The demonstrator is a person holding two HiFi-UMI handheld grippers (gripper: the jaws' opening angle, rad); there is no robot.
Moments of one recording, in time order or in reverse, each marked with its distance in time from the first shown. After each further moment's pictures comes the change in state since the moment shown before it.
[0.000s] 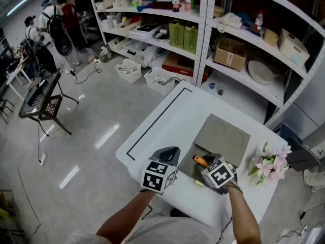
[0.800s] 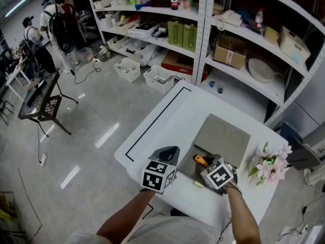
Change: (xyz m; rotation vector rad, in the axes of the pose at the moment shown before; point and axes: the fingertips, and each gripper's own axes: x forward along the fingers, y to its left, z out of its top) left arm 0.010 0.005 0.001 -0.005 0.013 0.000; right arm 0.003 -0.003 -0.003 -0.008 0.020 0.003
